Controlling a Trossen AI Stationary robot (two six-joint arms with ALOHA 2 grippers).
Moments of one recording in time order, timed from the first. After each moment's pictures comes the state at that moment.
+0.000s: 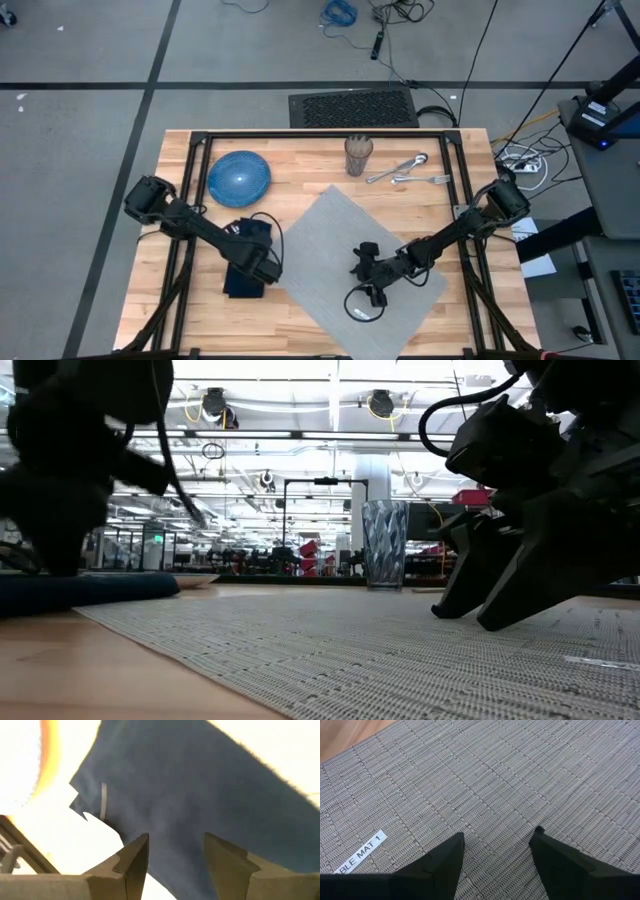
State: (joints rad) left arm -0.45 1.70 1.00 -1.14 -0.22 -1.10; right arm 0.50 1.83 0.67 0.25 0.17 0.33
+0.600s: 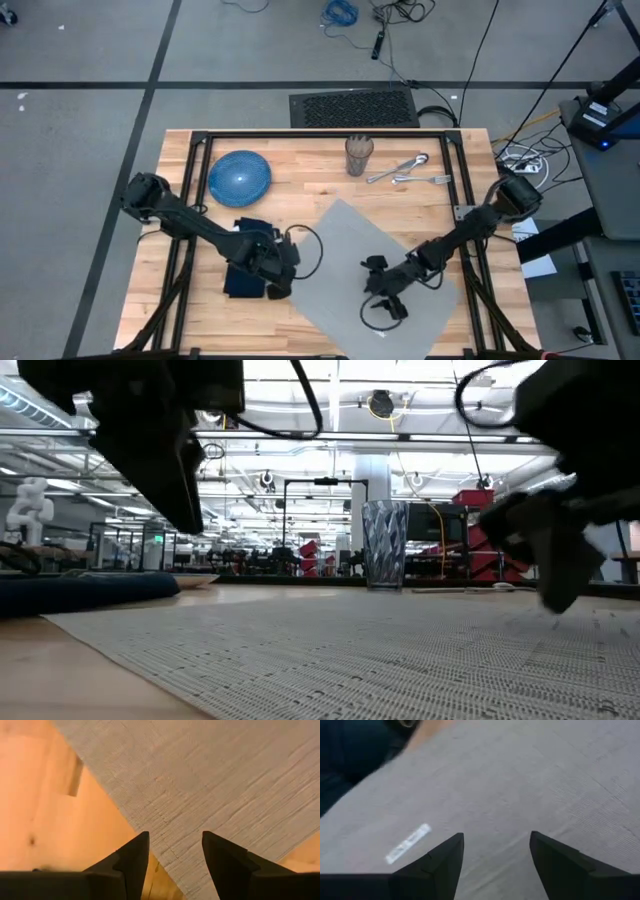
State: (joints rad) left arm -0.44 1.66 1.08 -0.64 -0.28 -0.57; right arm 0.56 1.67 0.66 0.21 -0.01 0.33
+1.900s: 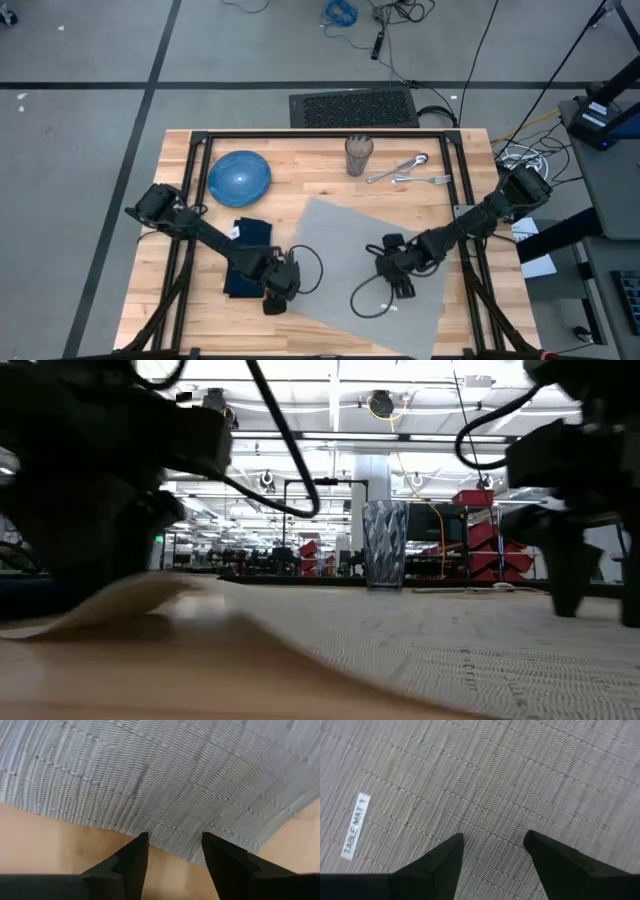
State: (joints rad) left arm -0.50 1.82 1.08 -0.59 -0.03 -0.62; right arm 0.45 1.59 0.69 -0.38 0.06 0.33
